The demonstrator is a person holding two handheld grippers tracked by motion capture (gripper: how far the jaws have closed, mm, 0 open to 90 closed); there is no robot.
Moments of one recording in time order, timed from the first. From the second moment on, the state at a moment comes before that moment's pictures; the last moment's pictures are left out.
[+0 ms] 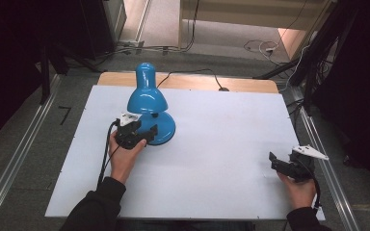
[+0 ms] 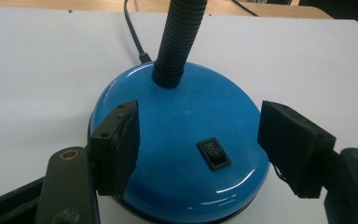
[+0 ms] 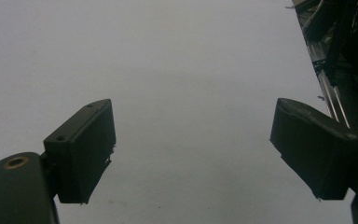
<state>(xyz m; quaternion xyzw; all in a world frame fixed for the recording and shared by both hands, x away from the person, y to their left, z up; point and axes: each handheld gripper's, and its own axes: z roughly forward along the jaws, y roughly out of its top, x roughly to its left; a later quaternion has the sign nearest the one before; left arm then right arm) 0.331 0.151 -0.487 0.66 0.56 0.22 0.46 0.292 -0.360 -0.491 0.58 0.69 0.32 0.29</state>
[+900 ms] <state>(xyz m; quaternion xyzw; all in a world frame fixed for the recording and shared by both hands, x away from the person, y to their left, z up) 0.303 0.175 -0.490 0.66 0.56 0.23 0.44 0.292 -0.361 -0.492 0.58 0.69 0.32 0.29</state>
